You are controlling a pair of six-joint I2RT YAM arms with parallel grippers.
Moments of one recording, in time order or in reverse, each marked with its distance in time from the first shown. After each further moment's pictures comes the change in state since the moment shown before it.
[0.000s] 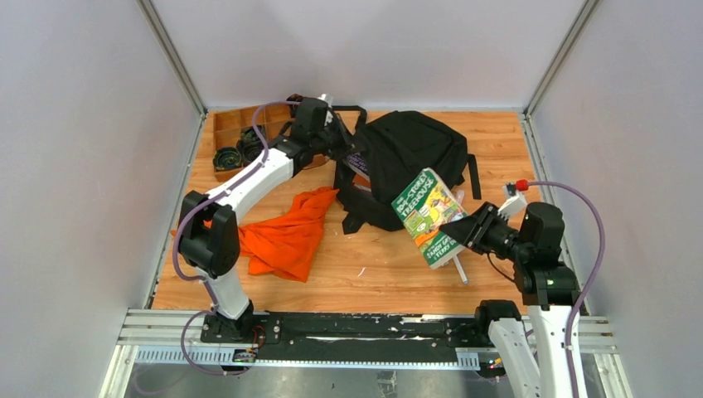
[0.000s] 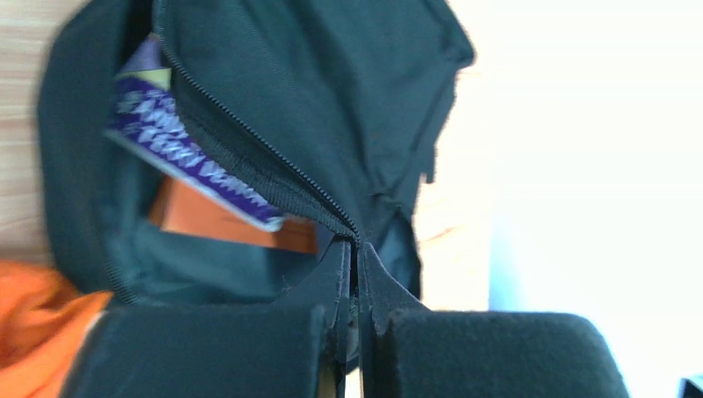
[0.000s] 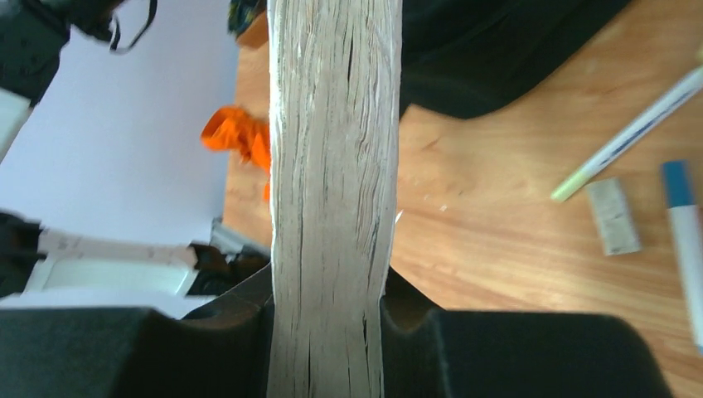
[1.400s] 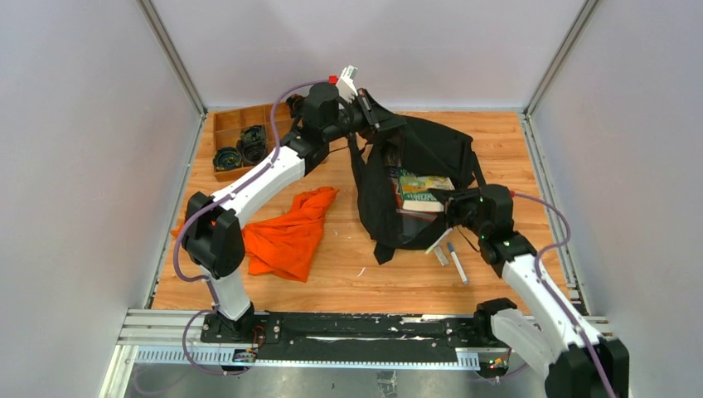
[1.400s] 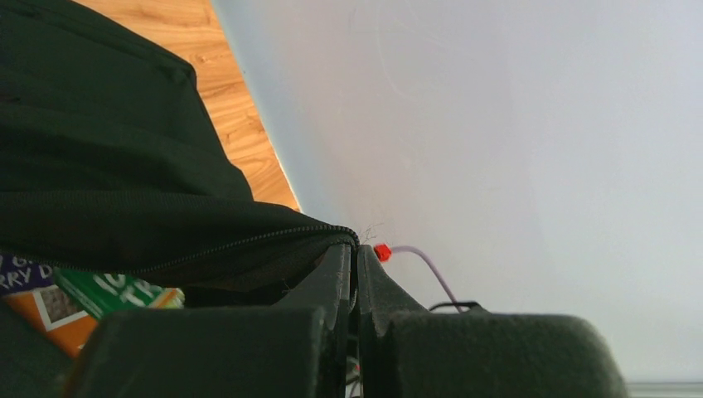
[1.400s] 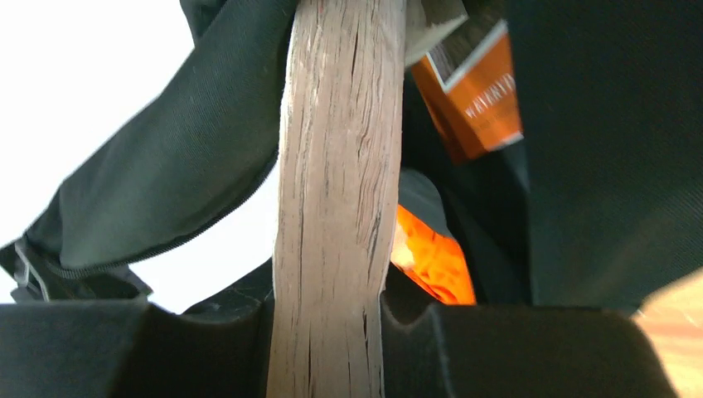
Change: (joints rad) left arm -0.129 0.028 0.132 0.386 0.198 -0.231; right arm 0.235 0.286 -0.262 0.564 0.441 0.953
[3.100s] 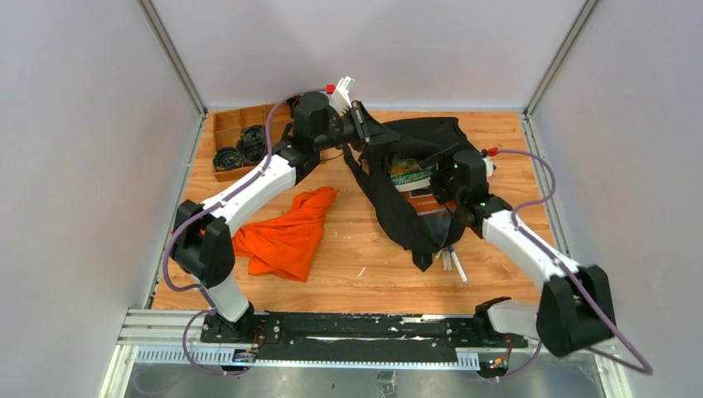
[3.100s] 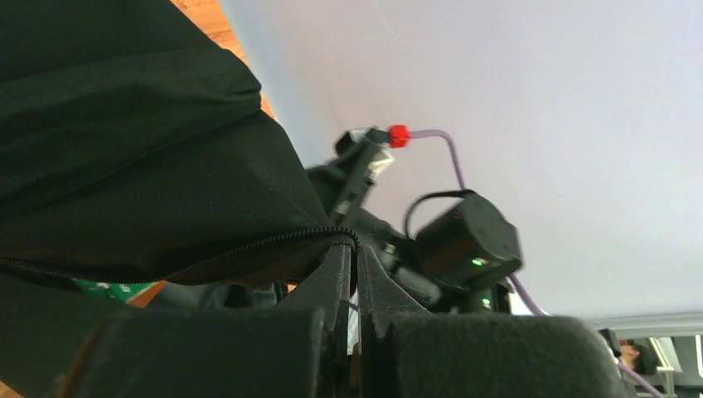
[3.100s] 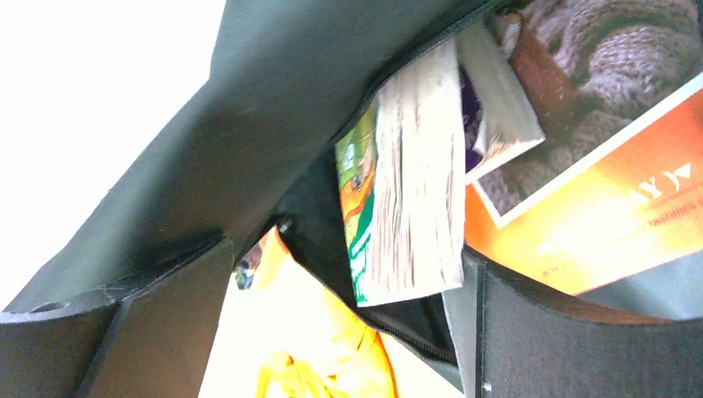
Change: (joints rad) left arm 0.022 -0.095 -0.149 0.027 0.133 0.040; right arm 0.101 0.497 0.286 0.189 0.267 -0.340
